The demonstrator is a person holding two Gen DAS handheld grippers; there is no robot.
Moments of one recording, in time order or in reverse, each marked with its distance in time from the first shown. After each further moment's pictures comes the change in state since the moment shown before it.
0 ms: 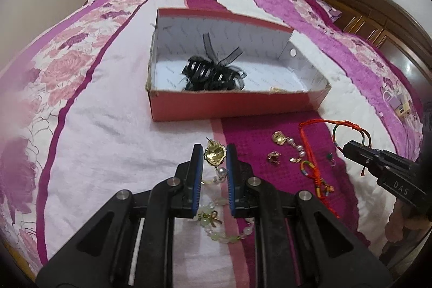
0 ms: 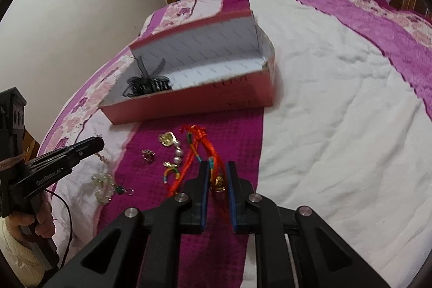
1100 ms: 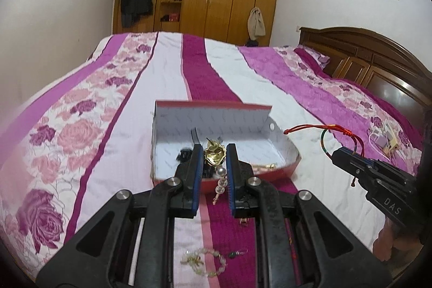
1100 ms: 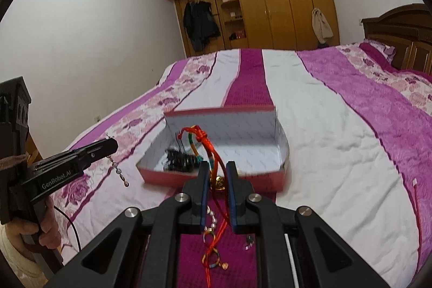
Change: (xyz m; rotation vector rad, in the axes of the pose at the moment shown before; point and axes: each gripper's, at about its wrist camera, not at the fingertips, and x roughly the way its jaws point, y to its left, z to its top) left arm -0.066 -0.021 0.043 0.022 -0.315 -0.002; right arm -0.069 0.047 0.044 -0.119 -0.316 -0.001
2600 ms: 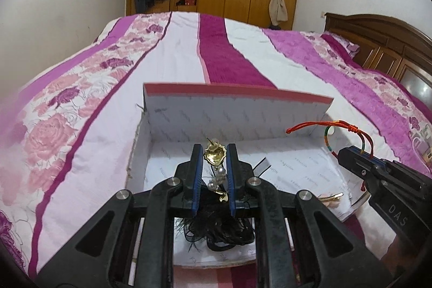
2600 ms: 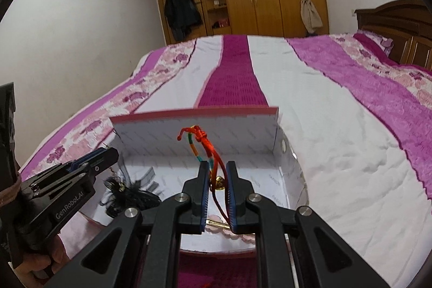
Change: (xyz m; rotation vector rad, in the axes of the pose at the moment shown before) left arm 0.140 0.014 -0.003 -0.016 0.093 0.112; right arm 0.150 -0.029 0.018 0.026 0.107 -0.104
